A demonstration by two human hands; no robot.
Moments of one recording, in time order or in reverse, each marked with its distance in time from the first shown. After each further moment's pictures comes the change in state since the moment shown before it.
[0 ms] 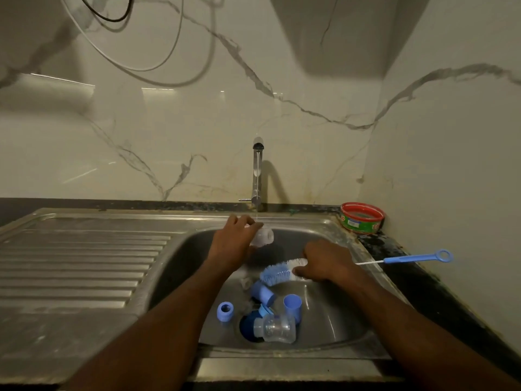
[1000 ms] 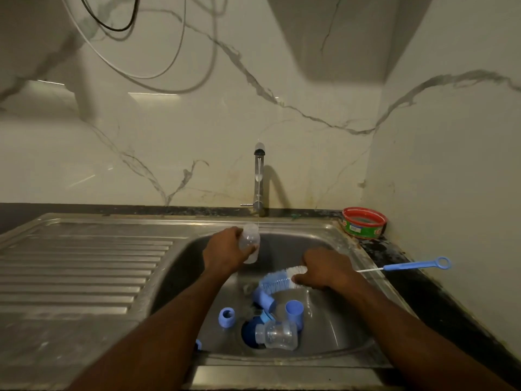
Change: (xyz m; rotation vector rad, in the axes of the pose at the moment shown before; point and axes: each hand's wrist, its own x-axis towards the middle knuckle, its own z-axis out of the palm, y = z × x) left_hand -0.013 -0.004 0.001 -0.410 0.025 -0.434; right_hand -0.001 -0.002 0.001 0.026 -0.046 -0.010
